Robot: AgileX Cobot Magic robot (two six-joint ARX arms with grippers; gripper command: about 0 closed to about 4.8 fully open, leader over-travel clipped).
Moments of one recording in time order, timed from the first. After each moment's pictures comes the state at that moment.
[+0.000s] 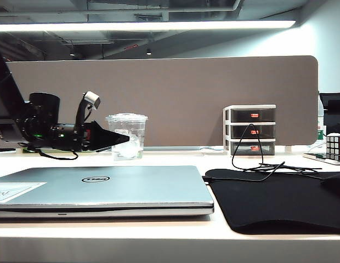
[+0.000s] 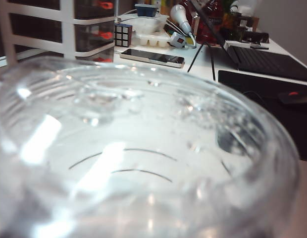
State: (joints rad) left arm -0.05 2.44 1.59 0.65 1.32 0.16; right arm 0.06 0.00 0.01 -0.09 -0.03 0.05
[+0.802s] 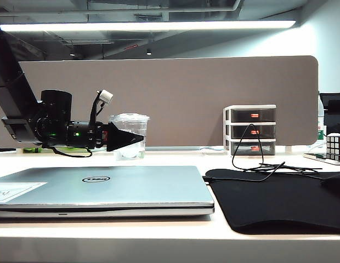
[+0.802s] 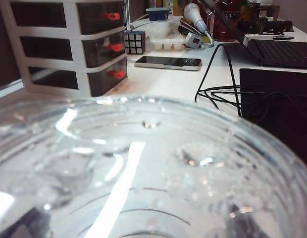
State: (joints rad) left arm -0.10 2.44 1.59 0.74 1.21 0.18; right arm 0.06 0.00 0.01 -0.09 -0.03 0.05
